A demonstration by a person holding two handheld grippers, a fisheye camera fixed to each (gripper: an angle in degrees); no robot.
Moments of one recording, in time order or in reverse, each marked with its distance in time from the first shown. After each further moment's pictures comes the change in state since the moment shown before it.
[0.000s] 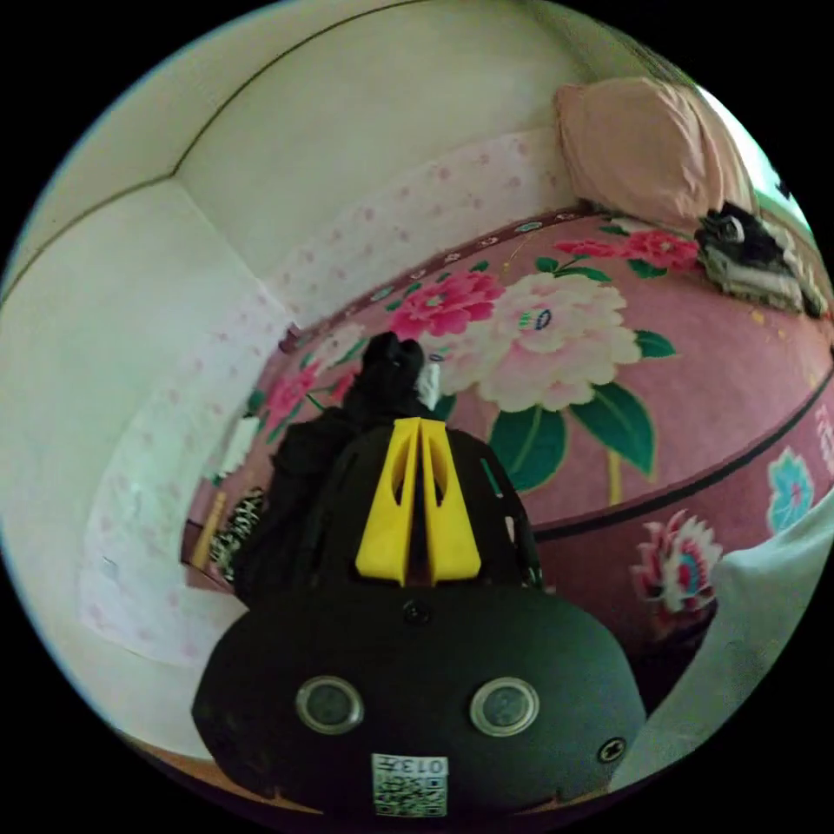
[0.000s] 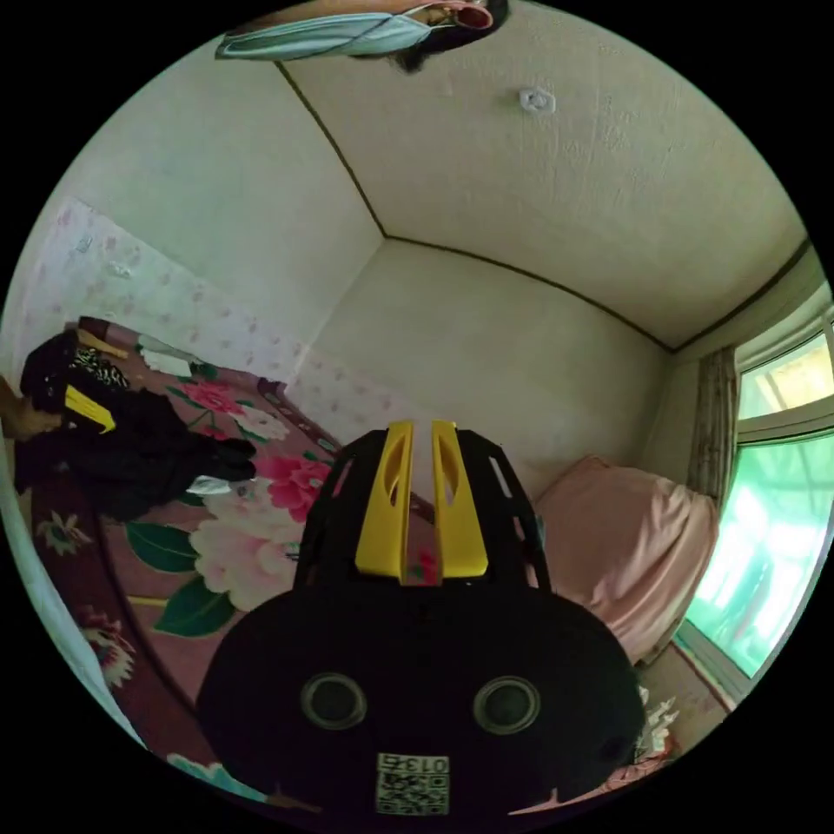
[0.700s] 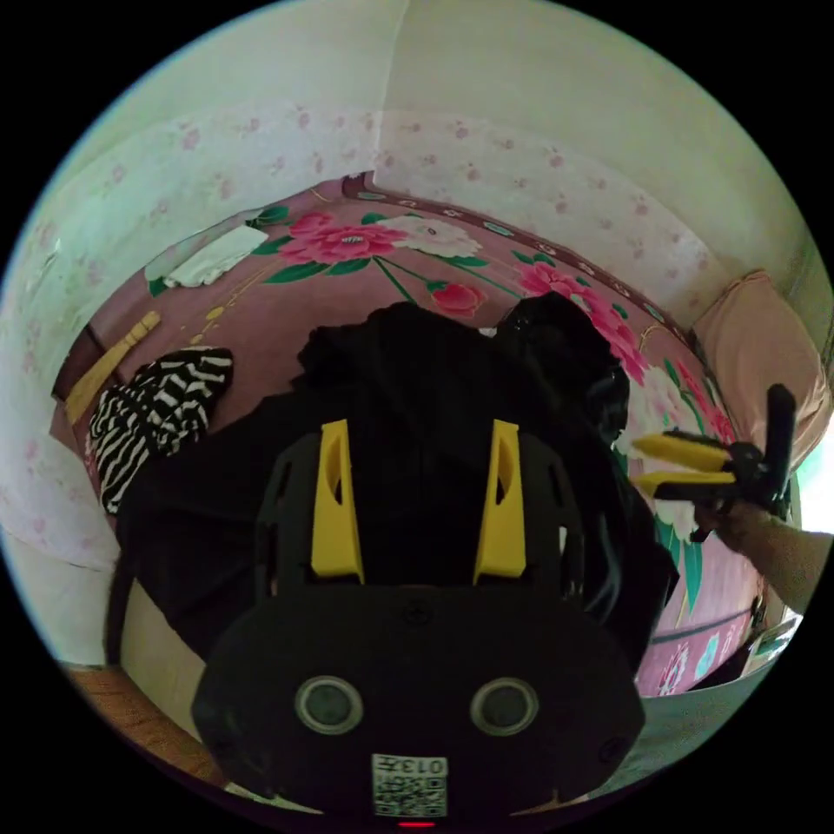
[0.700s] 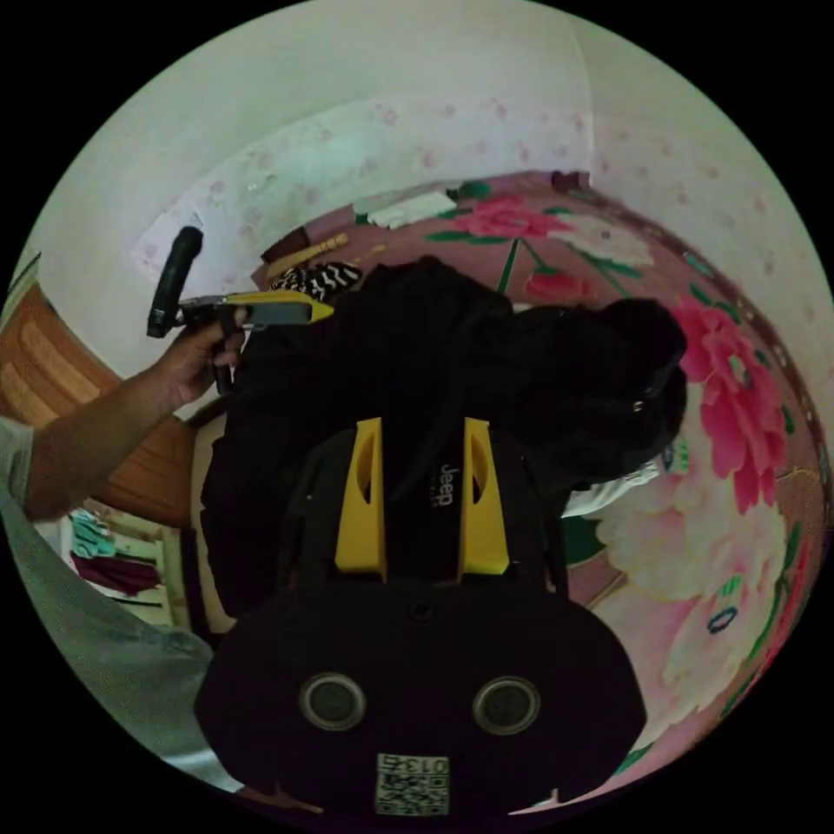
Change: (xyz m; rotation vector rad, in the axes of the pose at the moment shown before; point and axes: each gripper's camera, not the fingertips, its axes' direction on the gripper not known) left arm -0.426 0.248 0.323 -0.234 0.349 -0.647; right arm -0.625 -0.115 0.567 -0.791 -1.142 0.082
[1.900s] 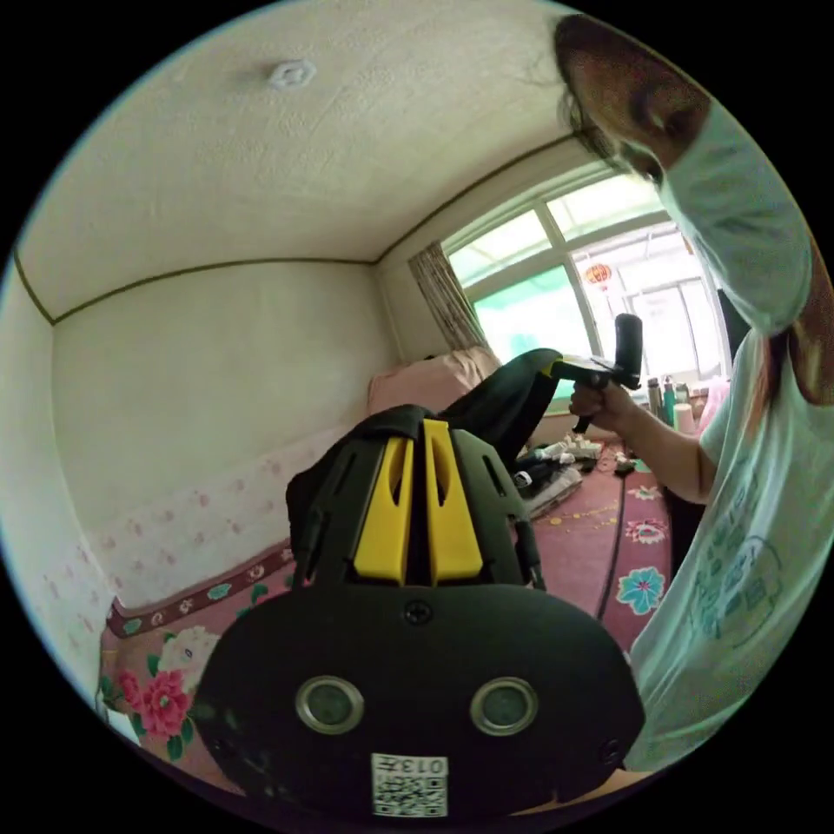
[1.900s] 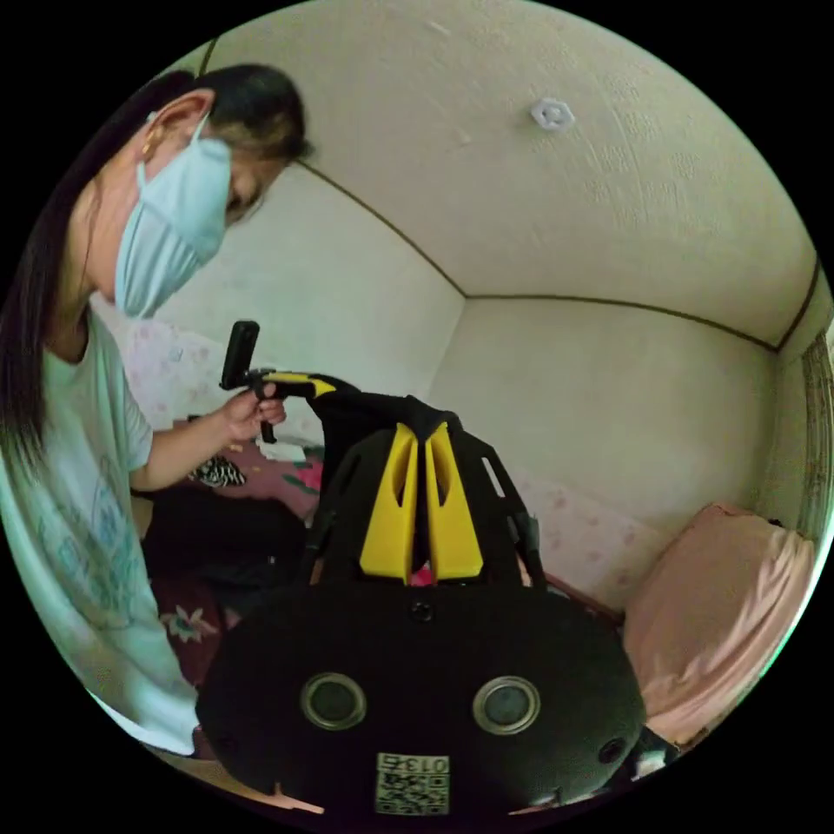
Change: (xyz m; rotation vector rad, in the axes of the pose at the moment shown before) left arm 0.269 0.055 -0.296 0.767 0.719 1.015; right arm -0.124 0.416 -0.714 0.887 0.694 -0.285
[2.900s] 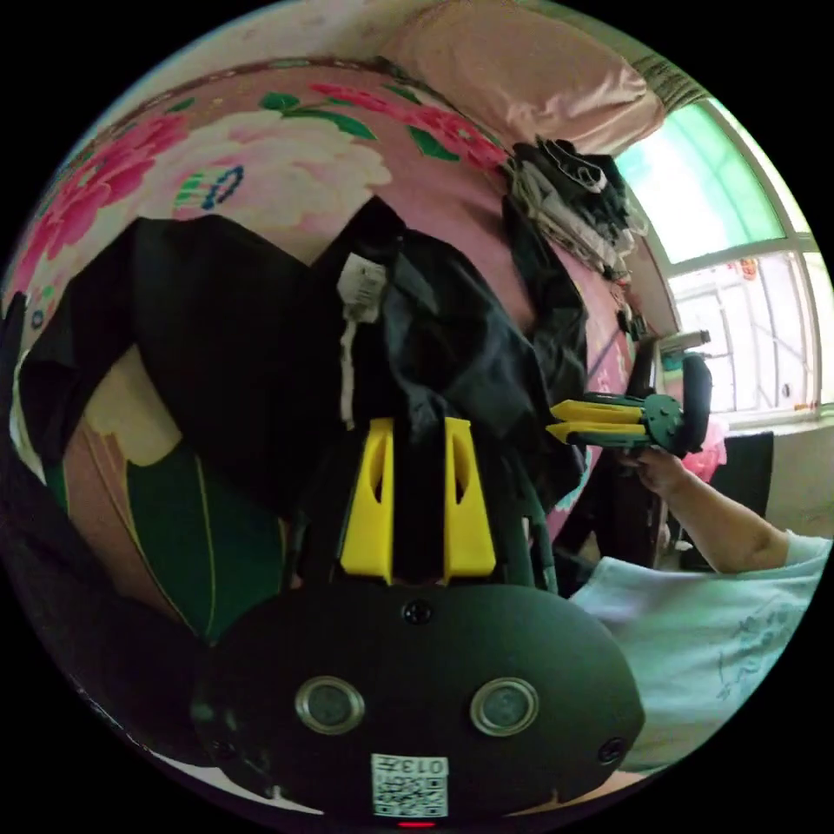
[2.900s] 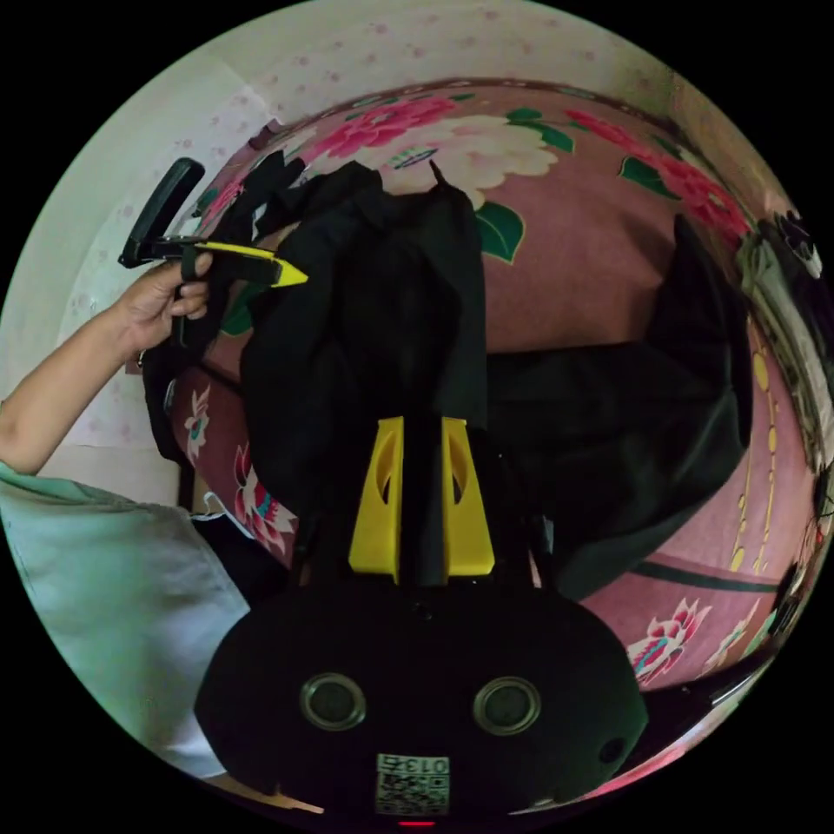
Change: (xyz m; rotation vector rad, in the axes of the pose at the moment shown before) left arm 0.038 0.336 0.454 -1.100 0.520 -0.707; right arm -0.008 0.536 -0.033 -1.278 -0.199 0.801
